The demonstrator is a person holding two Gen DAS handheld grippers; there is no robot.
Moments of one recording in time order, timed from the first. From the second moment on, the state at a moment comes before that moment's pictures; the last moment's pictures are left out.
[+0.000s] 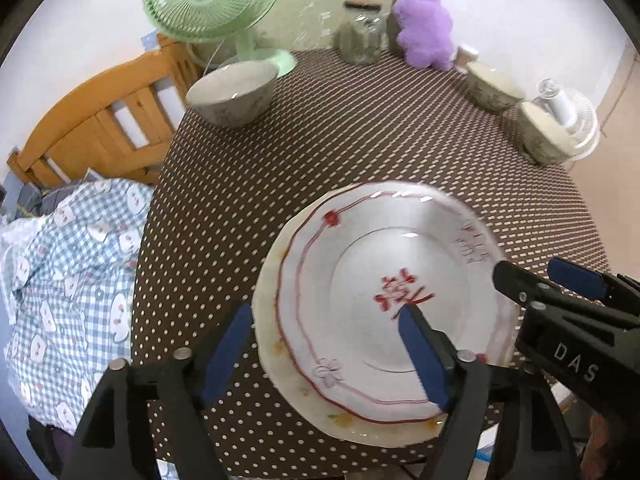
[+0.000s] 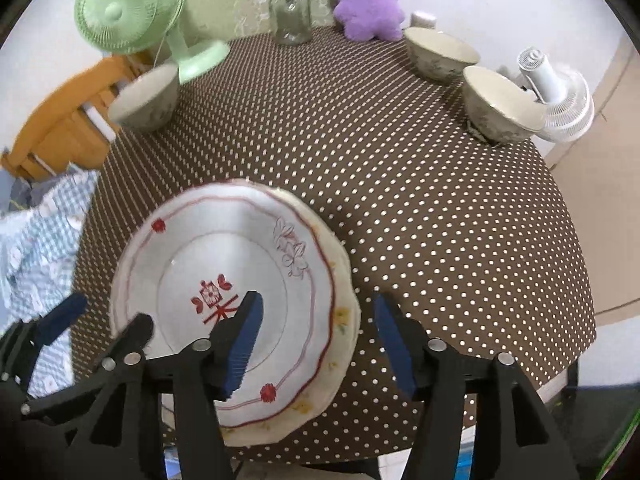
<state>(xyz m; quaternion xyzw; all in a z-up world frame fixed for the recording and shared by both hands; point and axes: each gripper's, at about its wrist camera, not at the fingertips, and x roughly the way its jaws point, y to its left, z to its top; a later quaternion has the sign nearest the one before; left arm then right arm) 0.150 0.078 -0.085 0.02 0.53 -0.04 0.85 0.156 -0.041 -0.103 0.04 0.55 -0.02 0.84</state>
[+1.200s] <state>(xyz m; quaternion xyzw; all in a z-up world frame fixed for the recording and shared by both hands) 0.228 -0.127 -0.018 -0.02 0.46 -0.01 0.89 0.232 -0.250 -0.021 0.01 0.46 0.03 0.89</state>
